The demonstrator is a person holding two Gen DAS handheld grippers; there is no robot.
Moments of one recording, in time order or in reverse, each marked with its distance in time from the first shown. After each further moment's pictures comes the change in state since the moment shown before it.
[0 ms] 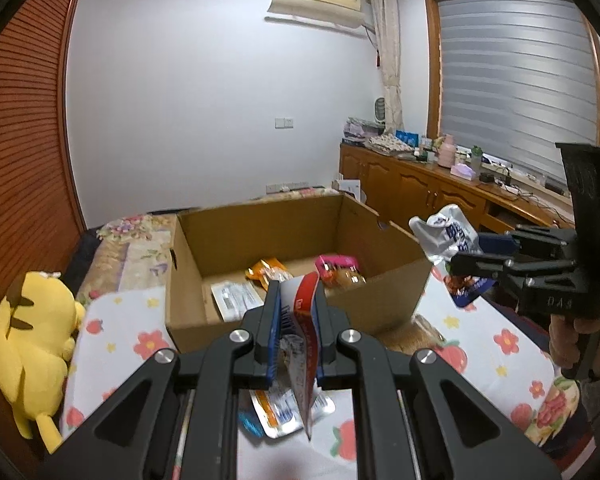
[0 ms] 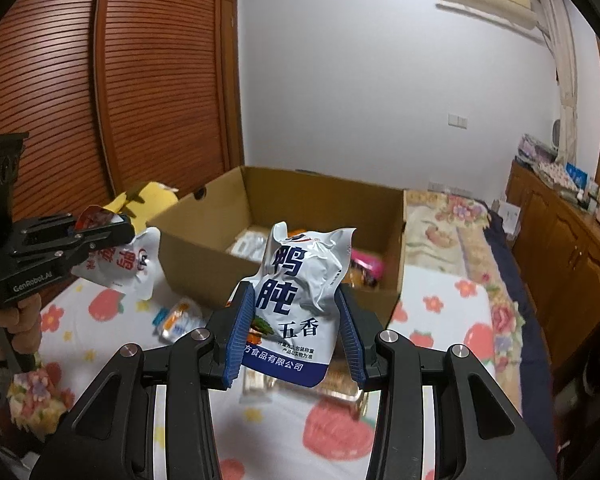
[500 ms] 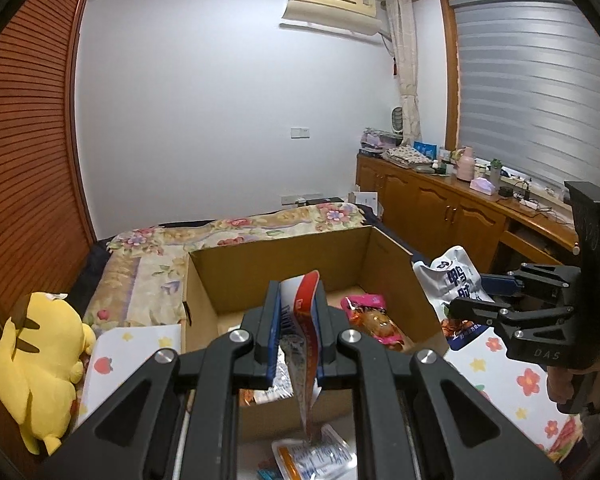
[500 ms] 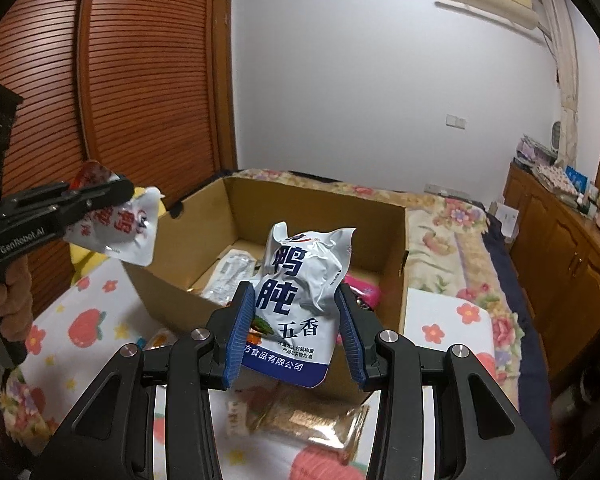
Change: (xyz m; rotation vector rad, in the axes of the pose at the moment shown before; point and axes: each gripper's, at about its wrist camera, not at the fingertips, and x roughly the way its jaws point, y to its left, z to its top) left arm 0.041 0.023 0.038 -0.014 -0.017 0.055; right arm 0.045 -0.017 0.023 0.012 0.028 -0.027
